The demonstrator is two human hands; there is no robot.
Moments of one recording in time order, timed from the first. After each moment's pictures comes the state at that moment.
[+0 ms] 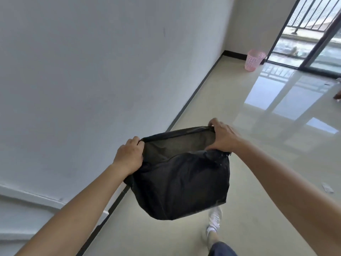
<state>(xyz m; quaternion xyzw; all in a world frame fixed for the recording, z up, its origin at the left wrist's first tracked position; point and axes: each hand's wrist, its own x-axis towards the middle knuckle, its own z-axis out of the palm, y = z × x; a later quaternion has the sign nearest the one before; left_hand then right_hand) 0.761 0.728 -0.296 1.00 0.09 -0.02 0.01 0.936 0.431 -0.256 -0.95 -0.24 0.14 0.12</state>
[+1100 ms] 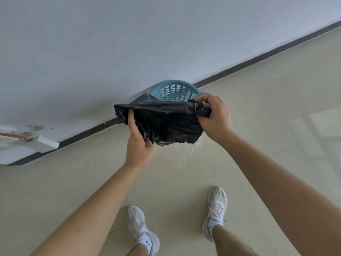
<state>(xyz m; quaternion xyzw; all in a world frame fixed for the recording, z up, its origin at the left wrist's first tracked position) 0.948 0.714 -0.769 0.70 0.54 0.18 0.42 1.178 0.655 -0.739 -0.79 -0.39 0.27 0.39</state>
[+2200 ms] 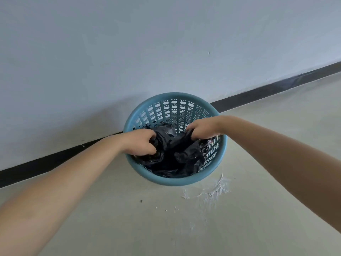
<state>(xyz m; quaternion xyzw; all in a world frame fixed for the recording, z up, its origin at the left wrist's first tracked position) 0.957 0.813 -0.995 0.85 0.40 -0.21 0.27 1.184 0.735 -0.989 -0.68 -0.62 0.39 -0.07</state>
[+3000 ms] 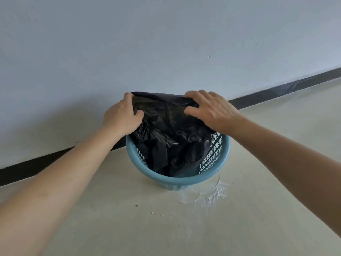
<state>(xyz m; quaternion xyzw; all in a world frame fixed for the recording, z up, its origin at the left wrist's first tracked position) 0.955 0.866 -0.996 0.85 0.50 0.17 0.07 1.208 0.726 -0.970 -0.58 -0.79 -0.20 0.01</state>
